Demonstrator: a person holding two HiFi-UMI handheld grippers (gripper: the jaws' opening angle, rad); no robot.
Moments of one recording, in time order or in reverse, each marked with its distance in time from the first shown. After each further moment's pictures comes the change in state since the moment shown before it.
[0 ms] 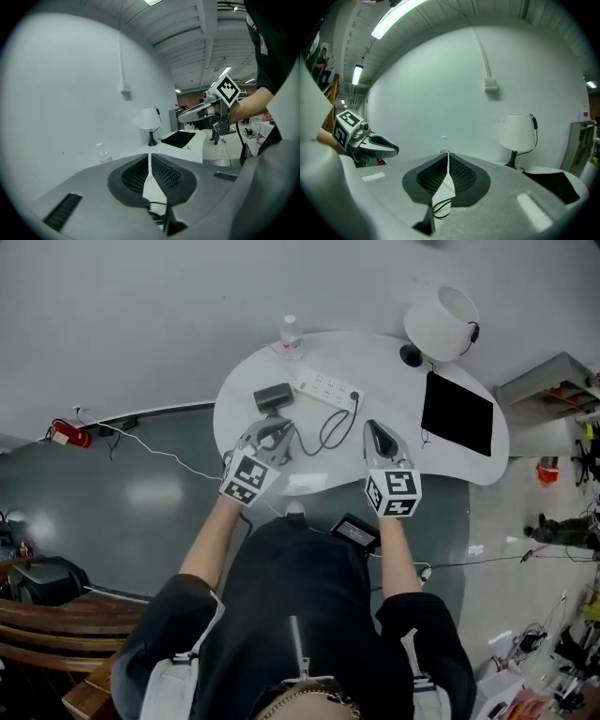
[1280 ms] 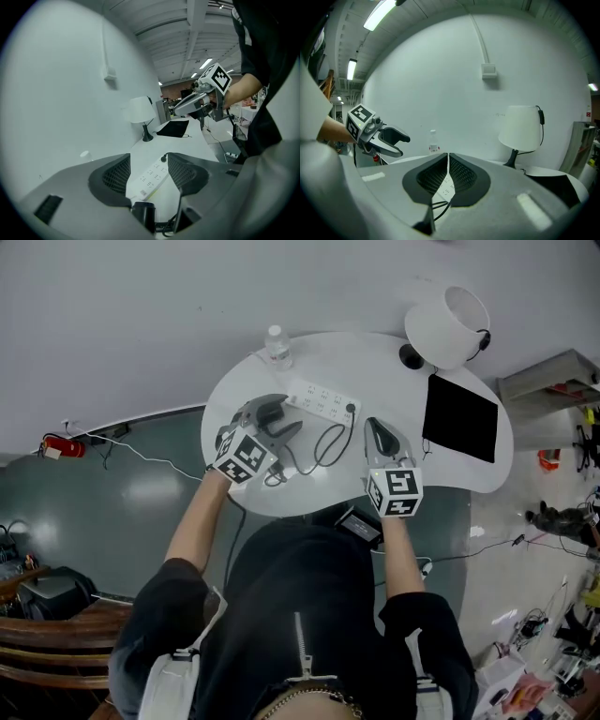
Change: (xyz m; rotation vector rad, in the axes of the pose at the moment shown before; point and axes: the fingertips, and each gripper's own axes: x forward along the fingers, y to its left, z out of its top) left arm 0.097 0.056 -0.005 0.186 0.080 -0.183; right arm 0.067 -0.049 -0.009 -0.014 0.068 -0.026
